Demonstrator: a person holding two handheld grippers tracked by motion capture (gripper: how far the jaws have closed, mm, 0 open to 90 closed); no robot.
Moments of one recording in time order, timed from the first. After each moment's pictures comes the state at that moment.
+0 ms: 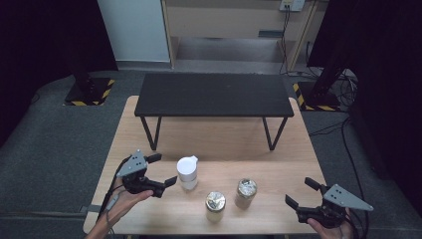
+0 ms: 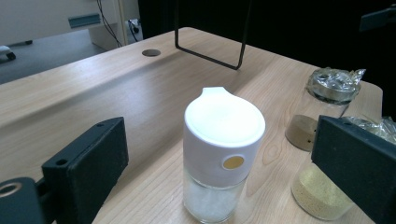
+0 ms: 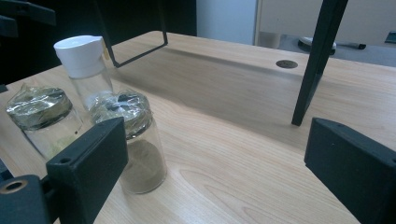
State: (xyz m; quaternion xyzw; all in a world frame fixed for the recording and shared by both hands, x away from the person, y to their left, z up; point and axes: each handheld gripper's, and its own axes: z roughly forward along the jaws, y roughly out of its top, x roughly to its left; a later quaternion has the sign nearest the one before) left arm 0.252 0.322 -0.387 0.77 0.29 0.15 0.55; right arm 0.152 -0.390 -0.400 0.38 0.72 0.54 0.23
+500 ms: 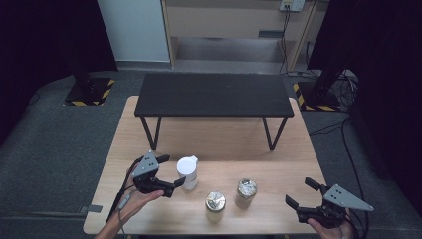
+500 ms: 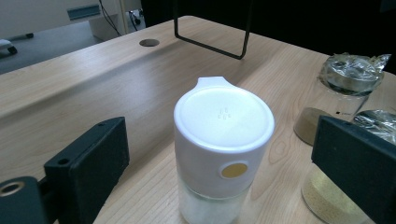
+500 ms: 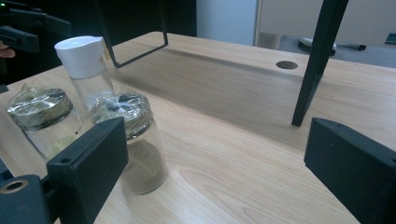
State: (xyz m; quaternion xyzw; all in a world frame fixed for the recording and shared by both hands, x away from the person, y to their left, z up) left arm 0.259 0.297 -0.396 0.78 0.29 0.16 0.53; right arm 0.152 -0.391 -0.400 0.38 0.72 0.54 0.23
